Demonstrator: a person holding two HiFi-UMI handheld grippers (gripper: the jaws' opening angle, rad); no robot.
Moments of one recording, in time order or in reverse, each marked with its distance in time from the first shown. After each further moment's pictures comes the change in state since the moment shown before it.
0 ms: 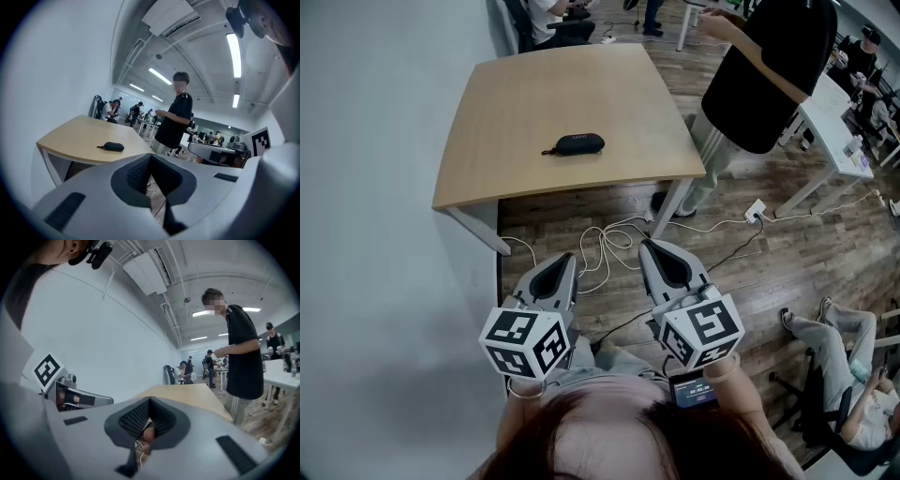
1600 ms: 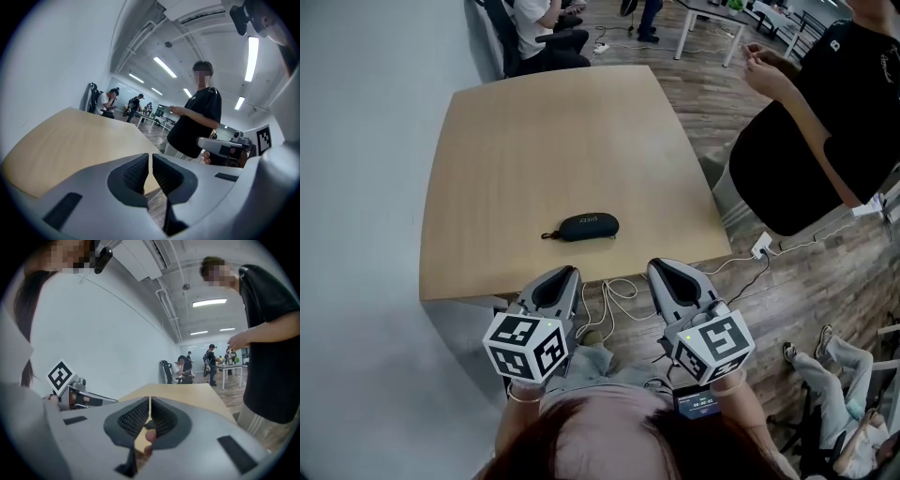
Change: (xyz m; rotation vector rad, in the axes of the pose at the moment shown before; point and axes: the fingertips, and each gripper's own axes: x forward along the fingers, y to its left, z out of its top) left arm 0.238 0.159 0.097 -0.036 0.105 -0.079; right arm 0.243 -0.134 0.045 0.007 0.064 -0.013
